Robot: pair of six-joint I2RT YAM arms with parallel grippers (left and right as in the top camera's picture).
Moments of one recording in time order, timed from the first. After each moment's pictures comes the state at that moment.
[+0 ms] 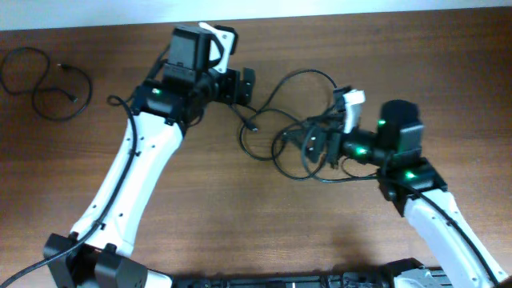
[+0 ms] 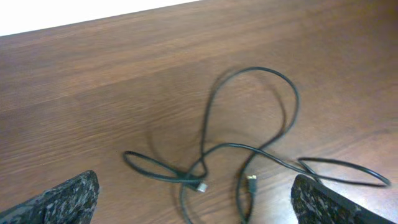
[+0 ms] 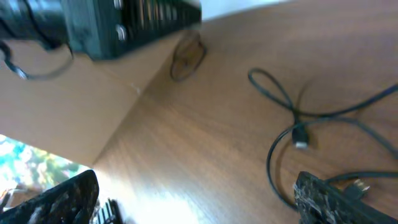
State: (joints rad) left arm -0.35 1.62 1.55 -0.70 0.13 -0.07; right arm 0.17 1.16 0.72 0.03 -0.86 0.43
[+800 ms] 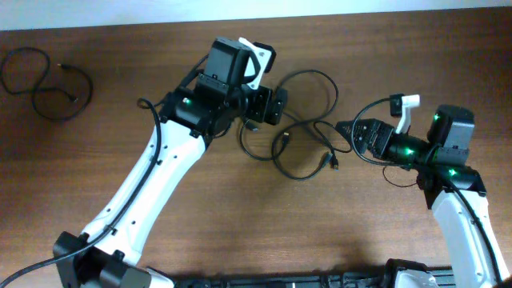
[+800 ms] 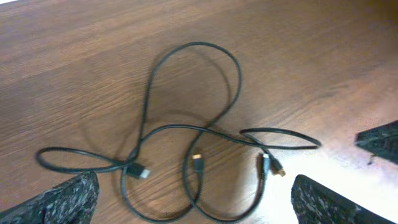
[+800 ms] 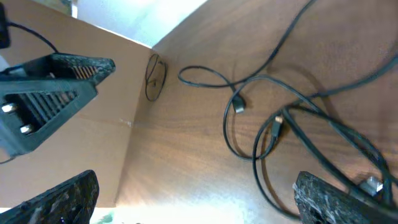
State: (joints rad) left arm -0.50 1.62 1.55 -0.74 0.17 -0.11; right arm -0.20 1.16 0.72 -0.29 -1.01 0.44
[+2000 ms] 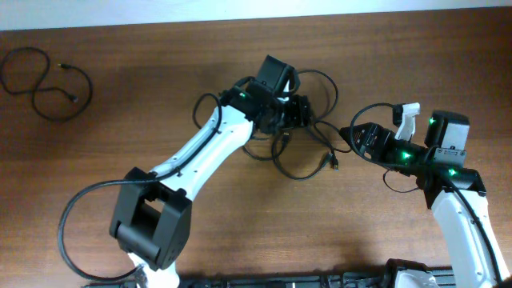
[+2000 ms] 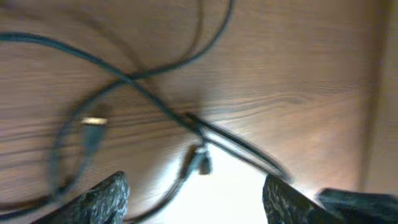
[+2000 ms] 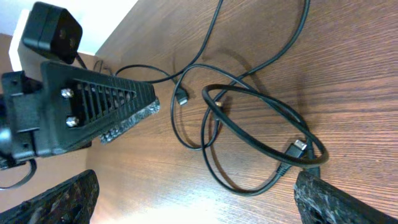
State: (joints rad) left arm -0.60 1.93 1.55 -0.61 0.34 -0.71; right arm -0.20 1.16 0.72 -0.43 -0.80 0.40
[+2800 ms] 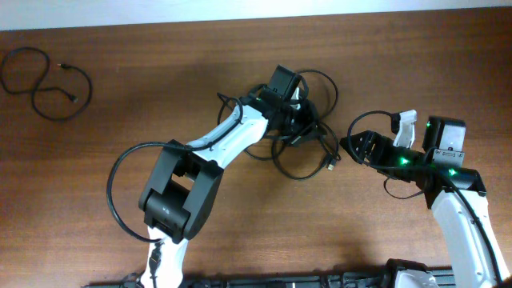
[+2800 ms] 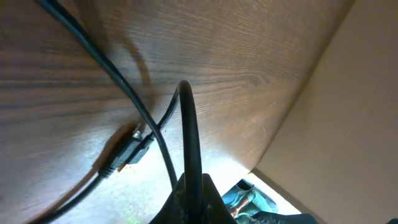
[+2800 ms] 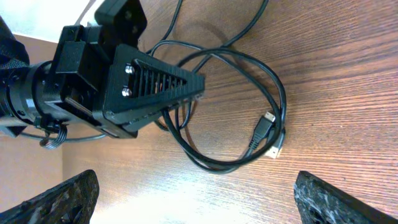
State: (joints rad) left arm -0.61 2.14 1.55 -0.40 0.69 -1.07; right arm -0.20 1.16 0.72 -0.55 -0.73 0.33
